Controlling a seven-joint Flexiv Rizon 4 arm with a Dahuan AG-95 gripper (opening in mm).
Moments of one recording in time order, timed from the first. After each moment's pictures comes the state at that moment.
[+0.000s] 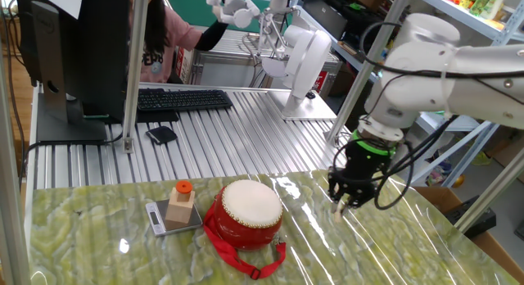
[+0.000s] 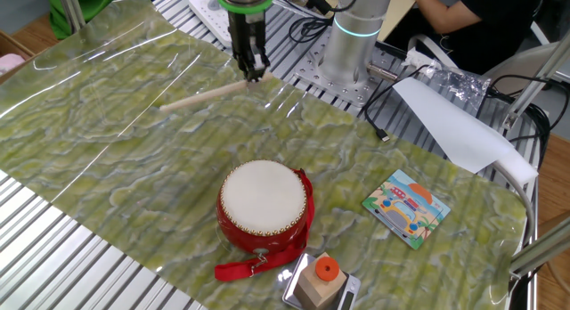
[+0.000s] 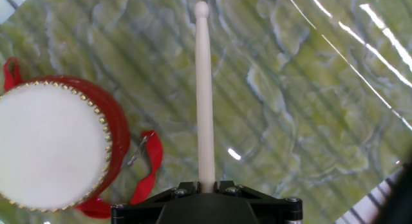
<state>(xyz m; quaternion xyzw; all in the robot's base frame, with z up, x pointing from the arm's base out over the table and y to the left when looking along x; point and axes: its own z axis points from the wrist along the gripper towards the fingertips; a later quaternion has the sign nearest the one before) 0.407 -0.088 0.207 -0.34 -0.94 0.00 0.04</state>
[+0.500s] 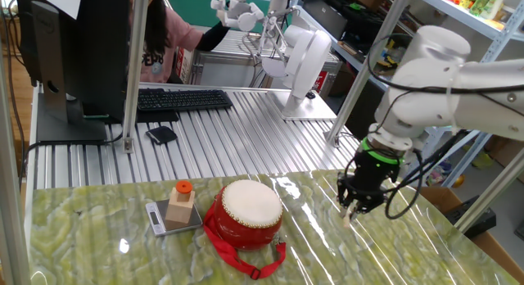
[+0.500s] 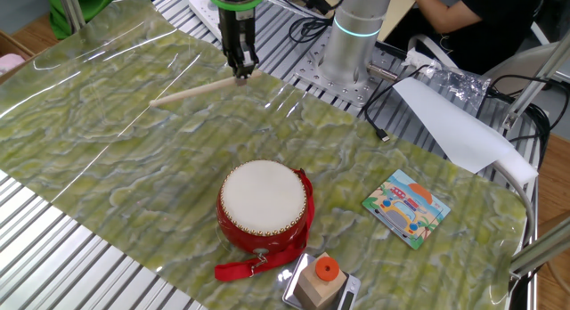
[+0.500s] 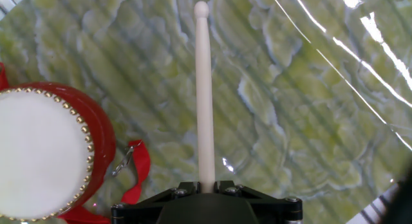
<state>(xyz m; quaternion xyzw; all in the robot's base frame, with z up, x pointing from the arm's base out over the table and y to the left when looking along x) 0.405 -0.105 0.192 -0.32 -0.95 0.00 0.03</state>
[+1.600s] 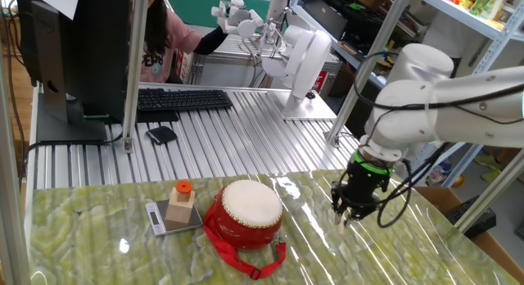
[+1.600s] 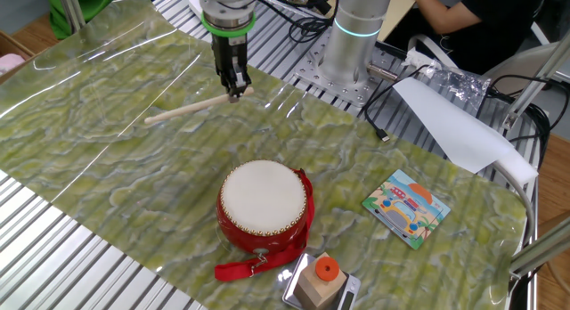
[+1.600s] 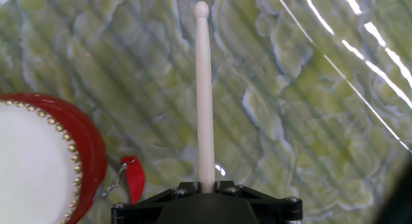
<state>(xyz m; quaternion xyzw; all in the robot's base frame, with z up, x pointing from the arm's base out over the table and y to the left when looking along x) 0.412 -0.122 0.154 -0.32 -0.95 0.01 0.02</state>
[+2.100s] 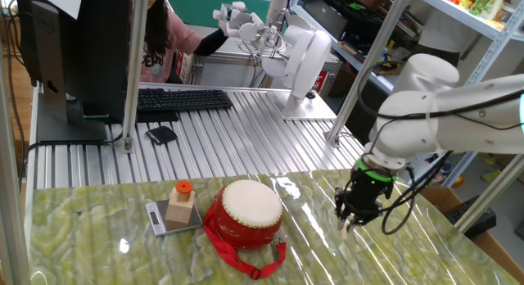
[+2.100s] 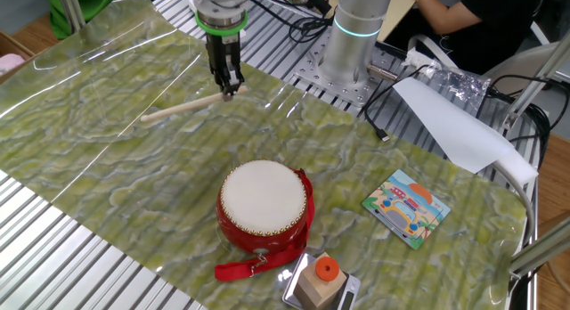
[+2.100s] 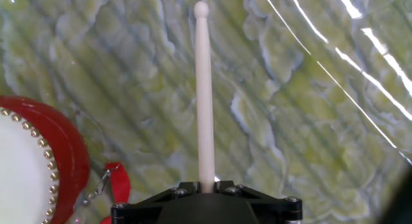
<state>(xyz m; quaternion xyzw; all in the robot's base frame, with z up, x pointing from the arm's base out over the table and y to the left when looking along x) 0.412 -0.132 0.135 -0.32 -0.95 0.01 0.02</state>
